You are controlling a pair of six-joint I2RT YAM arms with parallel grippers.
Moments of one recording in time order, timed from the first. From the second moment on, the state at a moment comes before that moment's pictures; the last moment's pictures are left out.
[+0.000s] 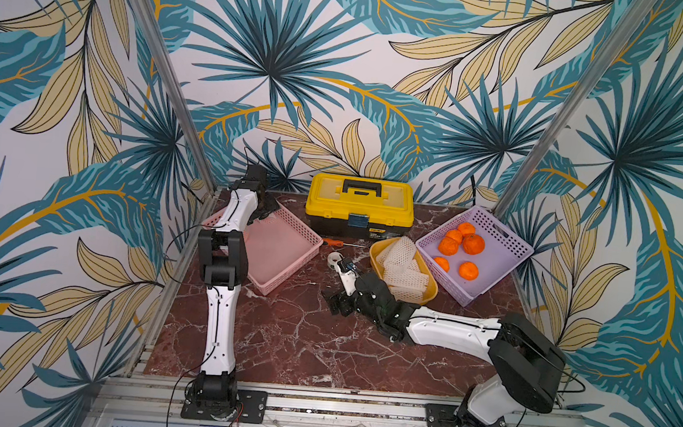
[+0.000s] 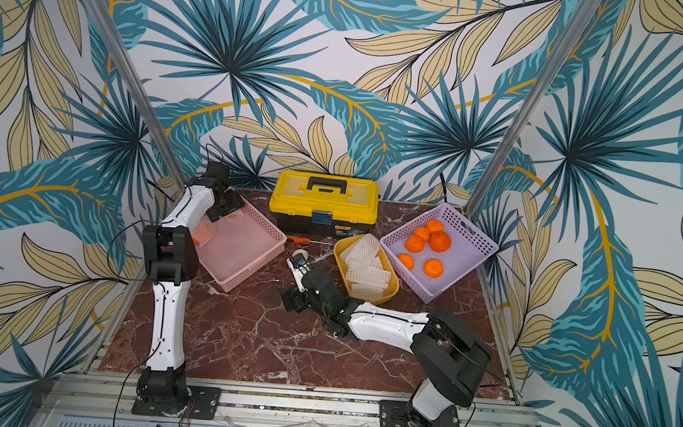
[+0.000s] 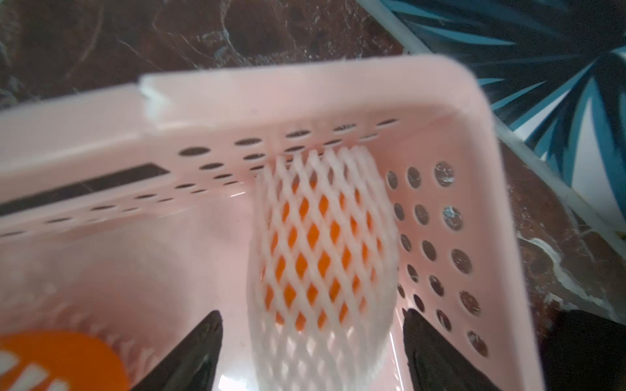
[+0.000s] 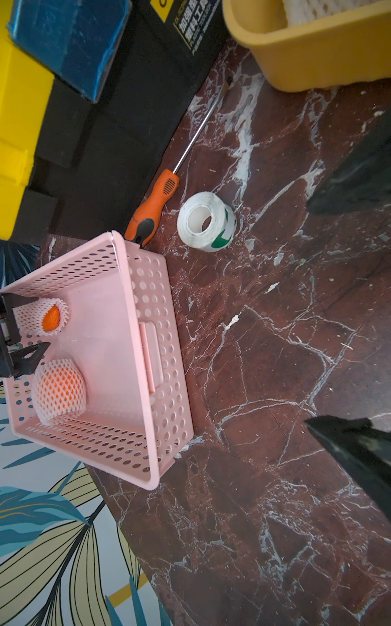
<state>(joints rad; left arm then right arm) 0.05 2.51 2.32 -0.89 -0.08 -0.63 0.91 1.61 0.85 0.27 0.17 0.15</state>
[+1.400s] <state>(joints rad) 0.11 2.56 2.33 -0.76 0.12 -0.72 0.91 1.55 0.78 0.33 0.18 0.12</state>
